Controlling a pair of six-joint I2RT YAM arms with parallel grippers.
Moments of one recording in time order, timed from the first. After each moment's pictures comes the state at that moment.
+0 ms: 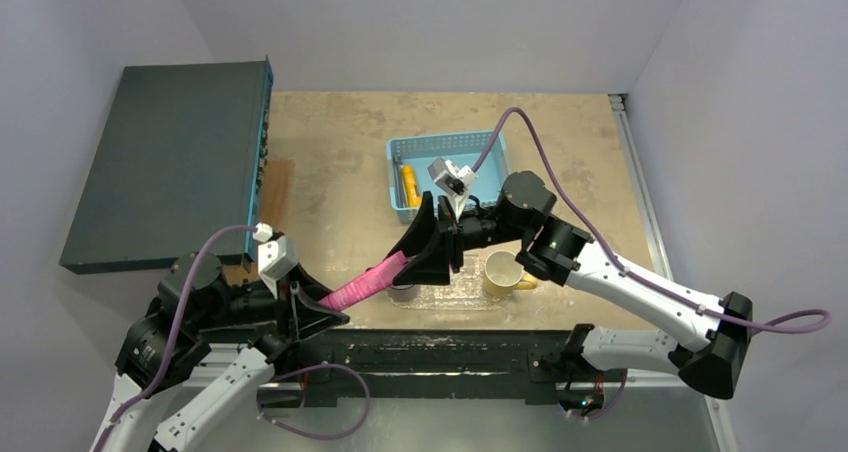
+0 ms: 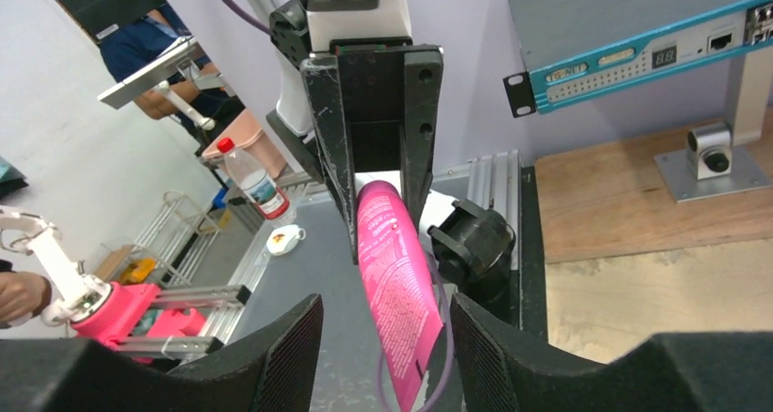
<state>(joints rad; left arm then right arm) -0.59 0.37 0.98 -0.89 0.72 -0.25 0.95 1.12 1.04 0.18 -0.82 0.48</state>
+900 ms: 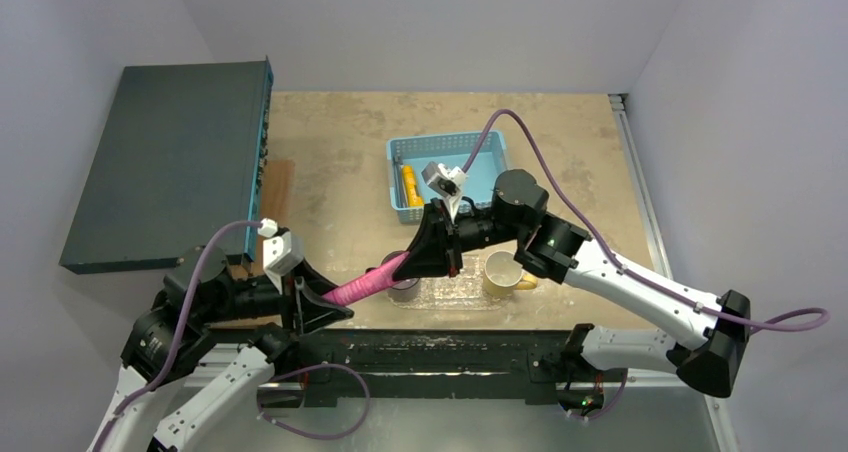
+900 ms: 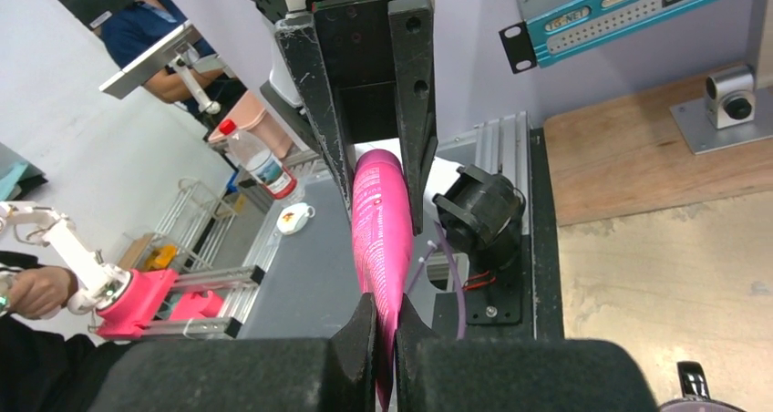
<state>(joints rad) -0.59 0.39 0.98 -0.84 0.73 -0.22 0.95 1.15 1.05 0.10 -0.86 0.48</state>
